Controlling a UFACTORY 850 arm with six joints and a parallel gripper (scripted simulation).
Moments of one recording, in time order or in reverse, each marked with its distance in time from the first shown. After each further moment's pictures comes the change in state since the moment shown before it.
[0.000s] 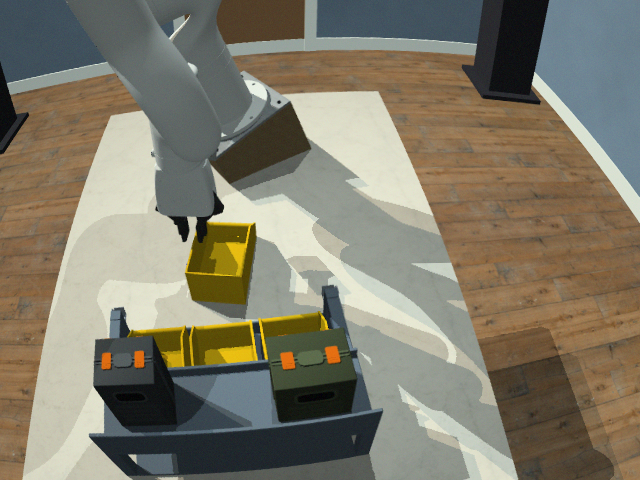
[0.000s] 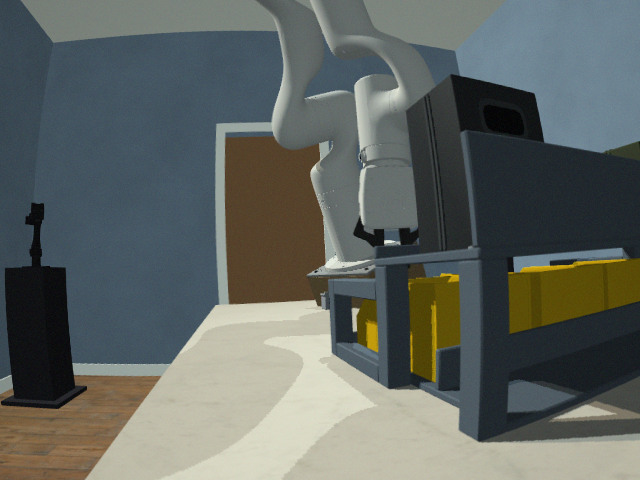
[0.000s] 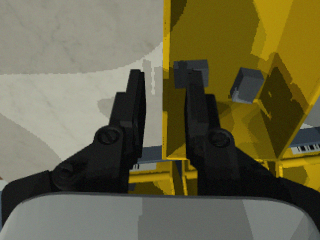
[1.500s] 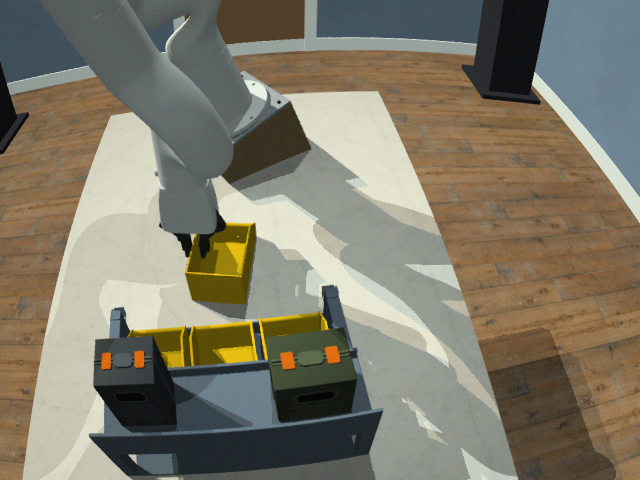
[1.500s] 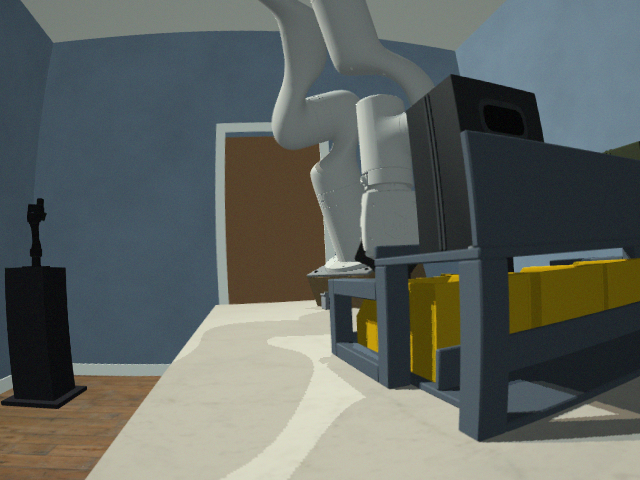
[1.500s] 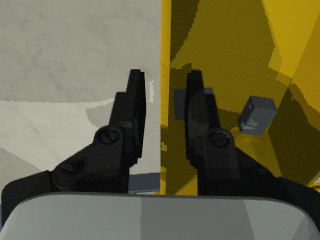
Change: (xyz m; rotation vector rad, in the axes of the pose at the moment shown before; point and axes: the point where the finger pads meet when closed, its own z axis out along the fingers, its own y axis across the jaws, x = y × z) arm 0.000 0.000 0.040 0.000 0.000 0.000
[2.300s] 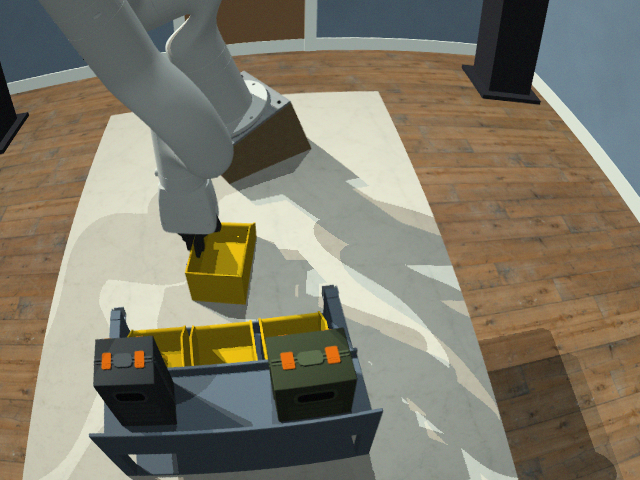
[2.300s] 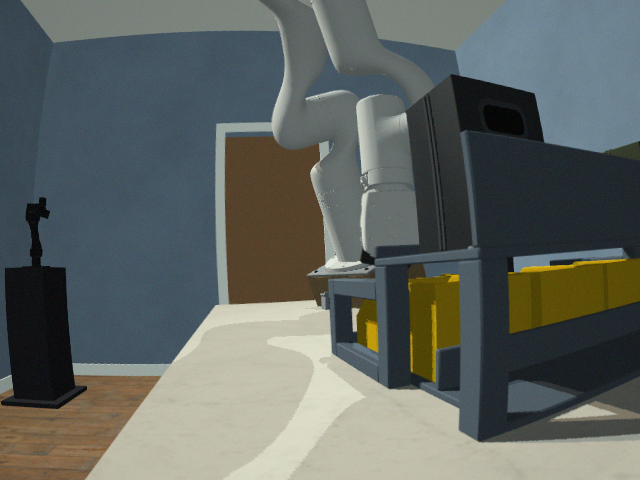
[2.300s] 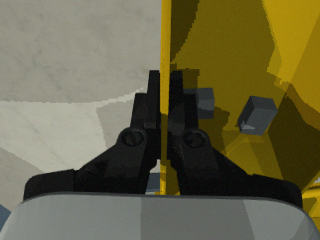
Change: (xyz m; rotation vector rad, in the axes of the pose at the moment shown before) arm 0.000 0.000 0.000 0.000 0.000 0.000
